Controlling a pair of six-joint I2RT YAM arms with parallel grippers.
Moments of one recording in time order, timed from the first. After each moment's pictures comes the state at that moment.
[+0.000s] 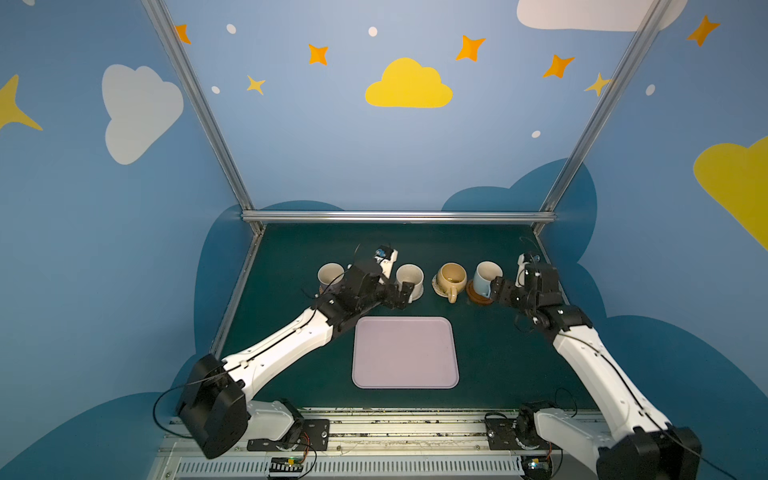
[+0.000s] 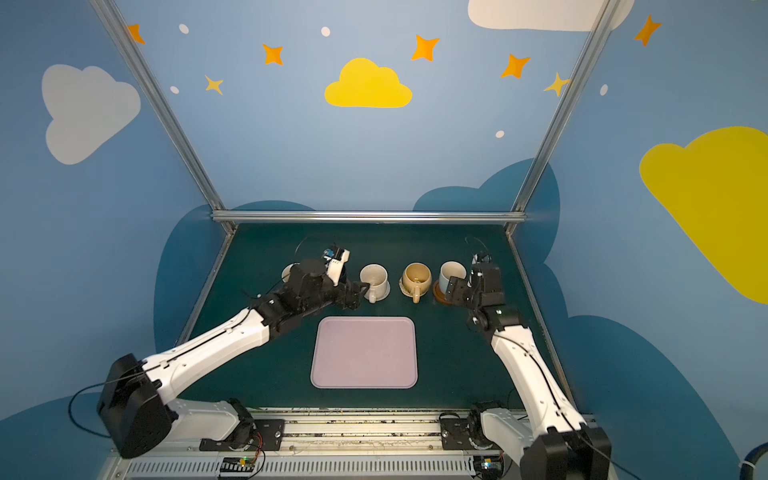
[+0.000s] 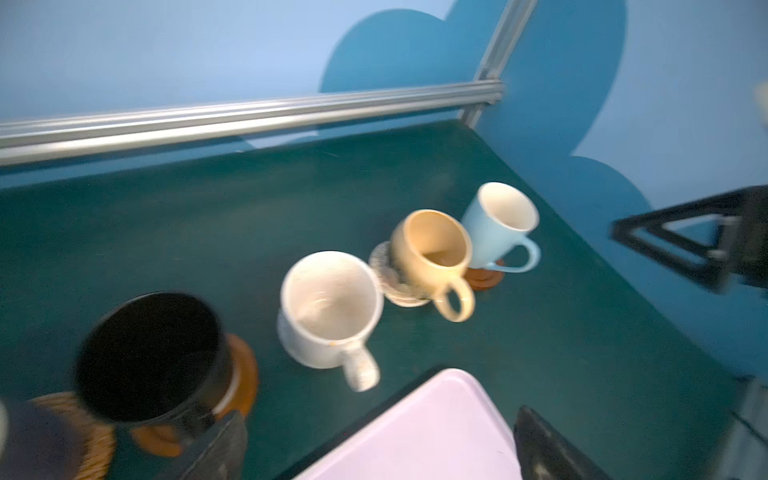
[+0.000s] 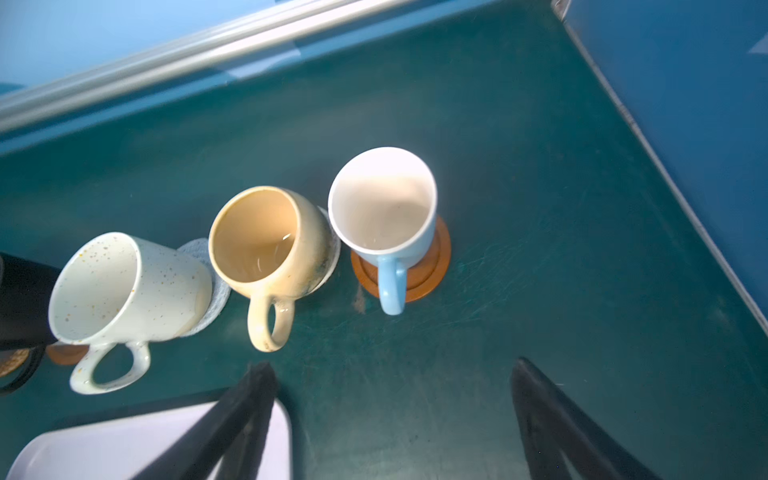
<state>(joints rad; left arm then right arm) -0.64 1.30 0.94 -0.14 -0.07 -0.23 0.18 1.00 0.80 -0.43 0.12 0.30</state>
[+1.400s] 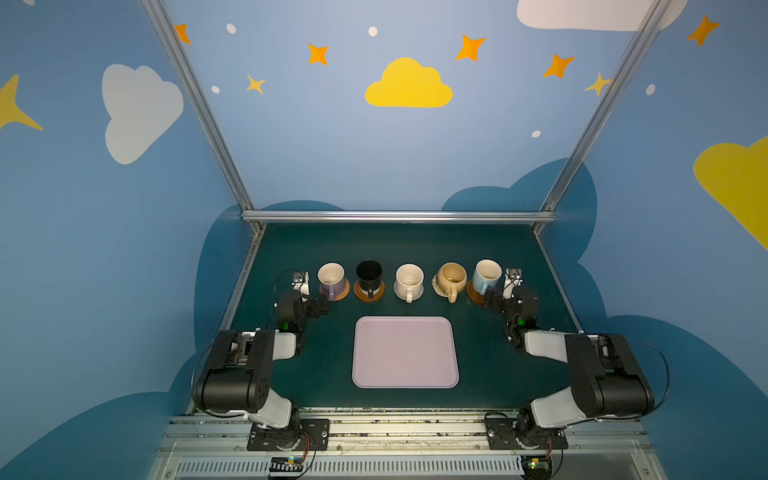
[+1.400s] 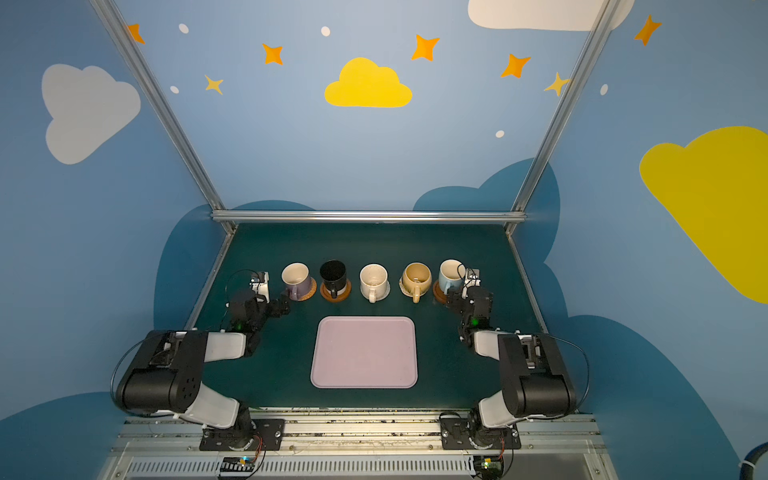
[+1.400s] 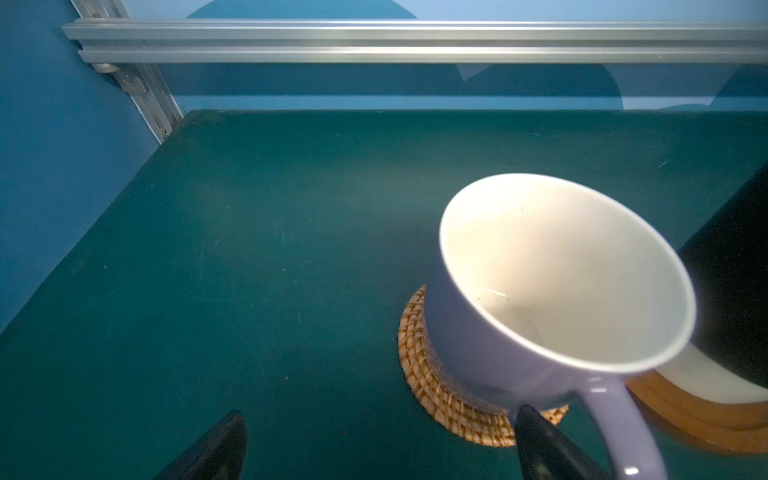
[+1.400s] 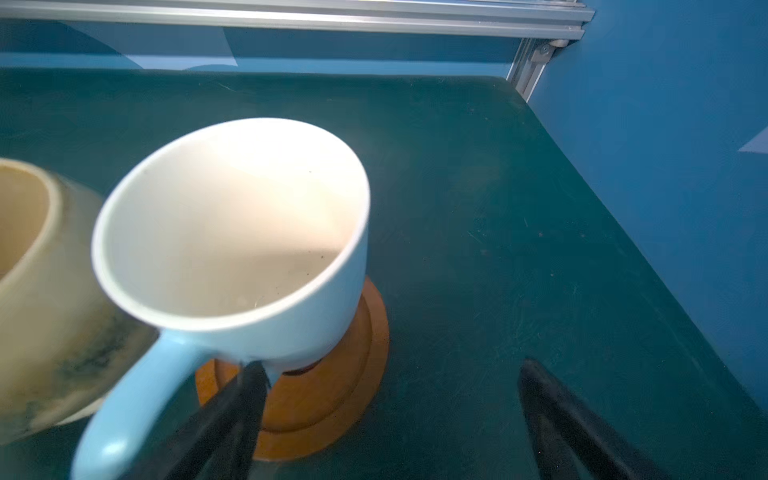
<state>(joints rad) 0.01 1.54 0.40 0.70 0.00 -0.01 0.08 1.50 0.45 0.63 0.17 0.00</state>
